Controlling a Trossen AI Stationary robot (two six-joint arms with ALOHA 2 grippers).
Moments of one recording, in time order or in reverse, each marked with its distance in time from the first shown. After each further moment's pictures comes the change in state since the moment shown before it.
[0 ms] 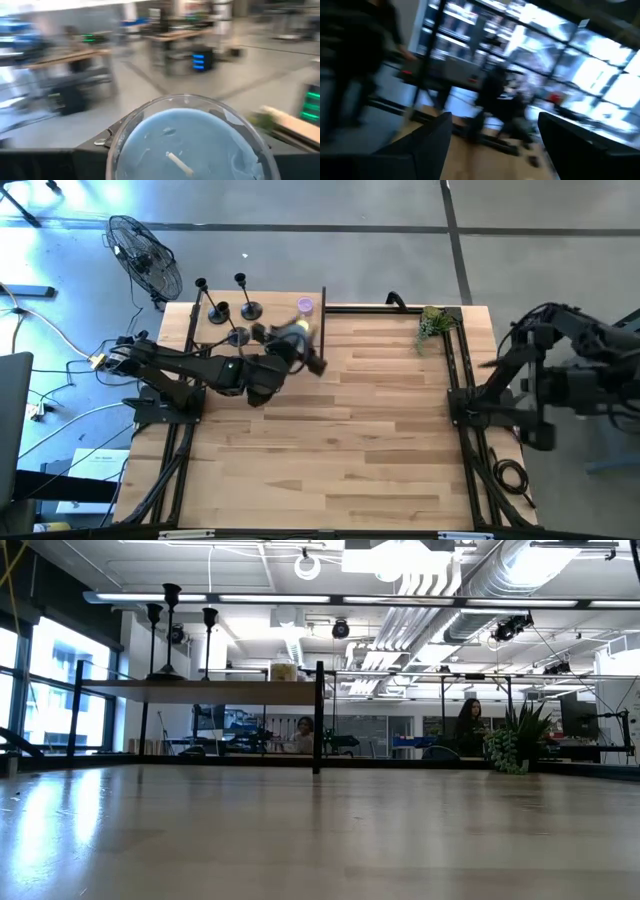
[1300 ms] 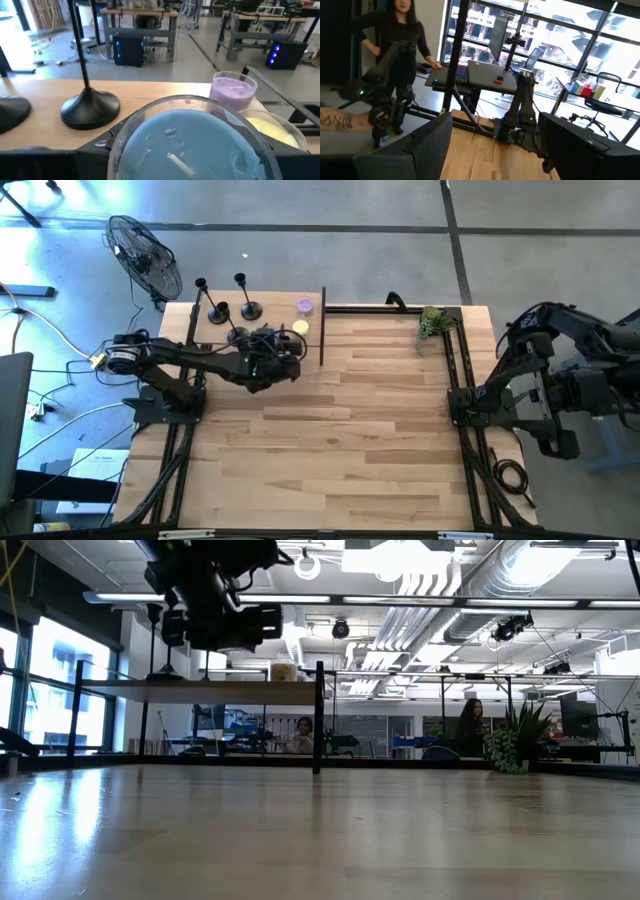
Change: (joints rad) left arm 0.254 -0.005 -0.514 -0.161 -0.055 -0.846; right arm 0.103 -0.009 0.000 -0.064 -0.021 0.207
